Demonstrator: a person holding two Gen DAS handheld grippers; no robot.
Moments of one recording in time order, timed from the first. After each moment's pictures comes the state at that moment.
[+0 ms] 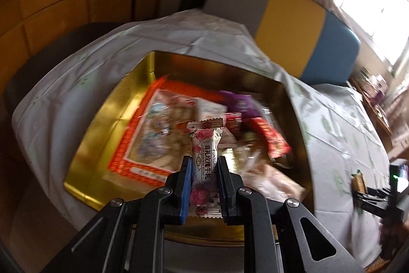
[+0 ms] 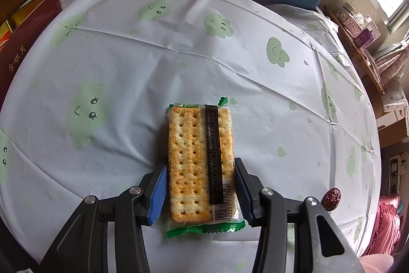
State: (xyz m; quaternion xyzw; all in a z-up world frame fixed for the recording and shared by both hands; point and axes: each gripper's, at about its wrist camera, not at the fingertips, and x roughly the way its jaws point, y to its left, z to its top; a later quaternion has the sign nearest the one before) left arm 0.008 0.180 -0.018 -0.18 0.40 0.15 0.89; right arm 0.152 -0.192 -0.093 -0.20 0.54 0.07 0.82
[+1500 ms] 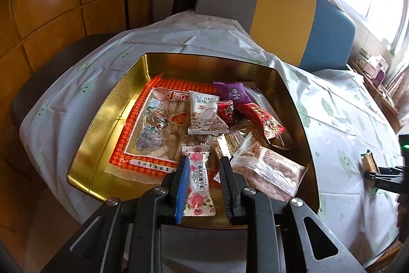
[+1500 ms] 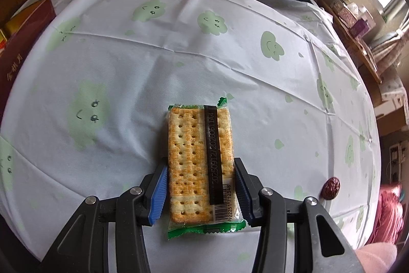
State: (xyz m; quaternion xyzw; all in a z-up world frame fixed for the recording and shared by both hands) left arm -0.001 0.148 -0.016 -0.13 0.40 0.15 0.89; right arm 0.152 -0.192 -0.085 -0.18 0.55 0.05 0.81
